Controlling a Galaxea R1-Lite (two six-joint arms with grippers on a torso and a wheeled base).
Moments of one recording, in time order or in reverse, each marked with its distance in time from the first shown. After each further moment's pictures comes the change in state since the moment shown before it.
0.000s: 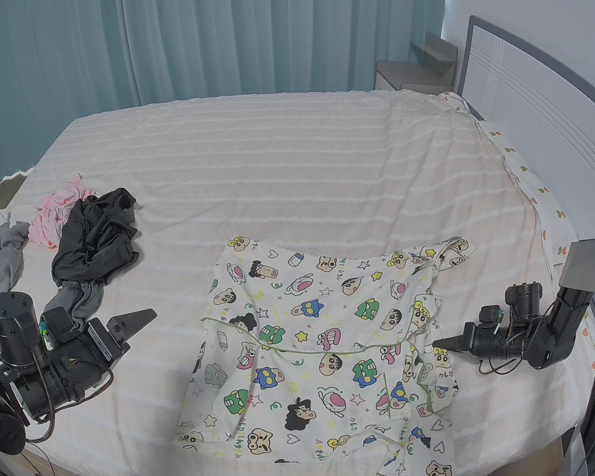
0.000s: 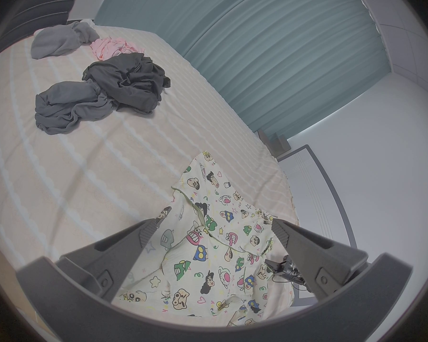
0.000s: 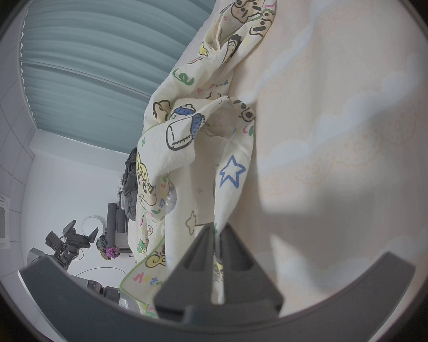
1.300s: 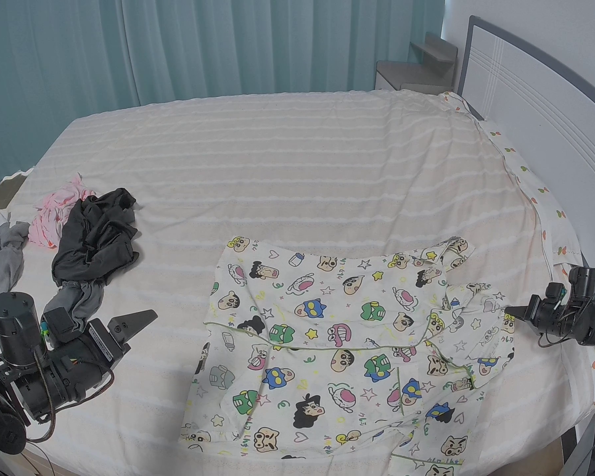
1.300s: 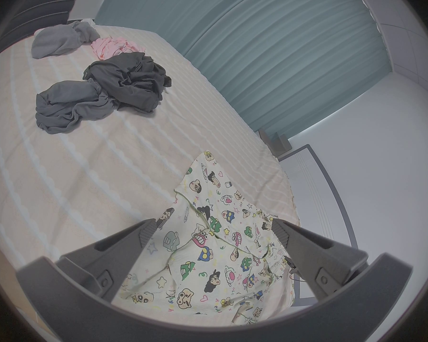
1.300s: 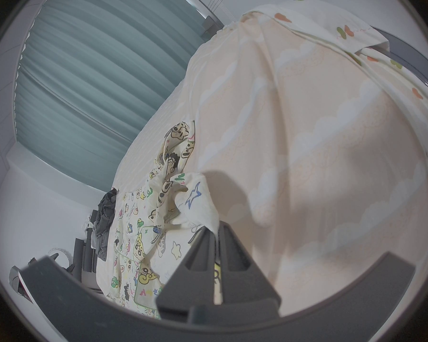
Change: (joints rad) left arm 0.000 0.006 0.000 0.000 0.002 0.000; right arm -0.396 -0.102 -0.045 0.076 -0.021 -0.151
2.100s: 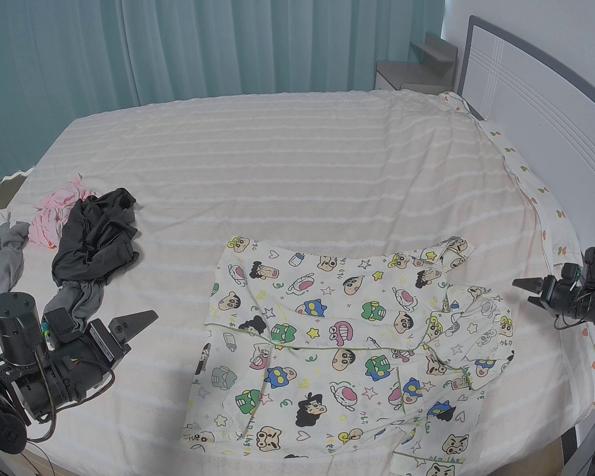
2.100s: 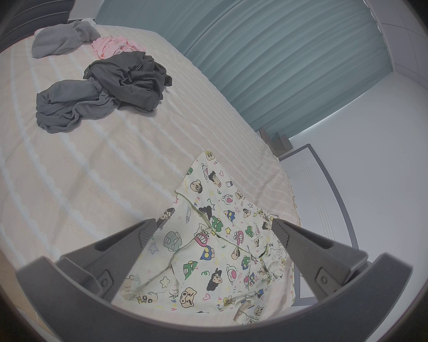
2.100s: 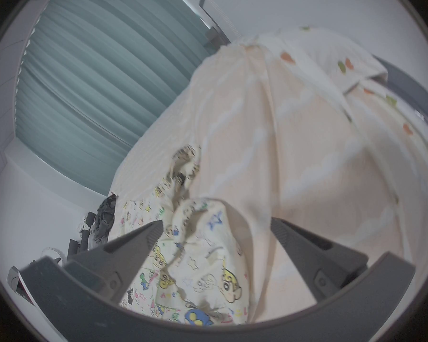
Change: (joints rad) left arm 0.001 0.006 0.000 0.000 0.000 0.000; right arm -0.044 -0.138 -0.068 0.161 0.007 -0.035
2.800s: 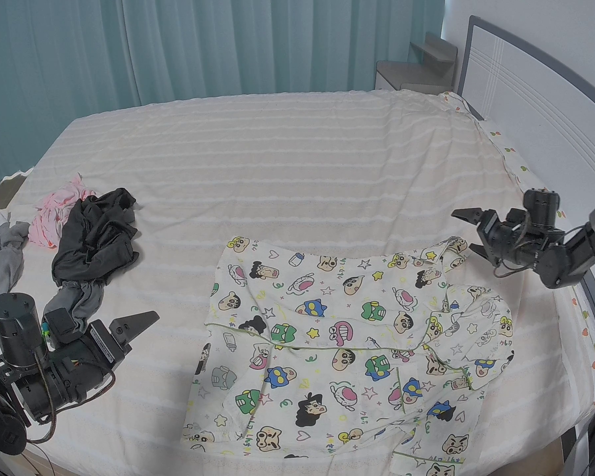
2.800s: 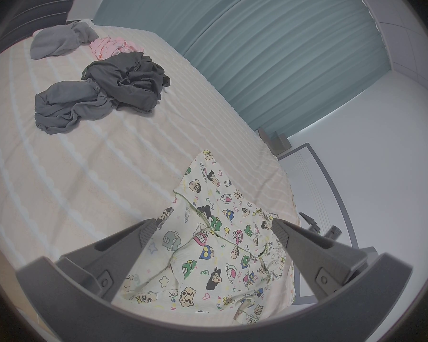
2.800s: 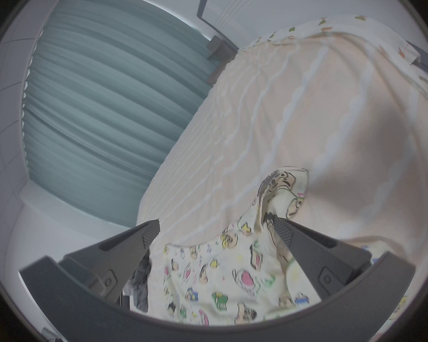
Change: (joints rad) left arm -0.010 -0.006 0.001 0.000 0.002 0.005; right arm 0.402 0.075 -0.388 0.025 -0.322 0.528
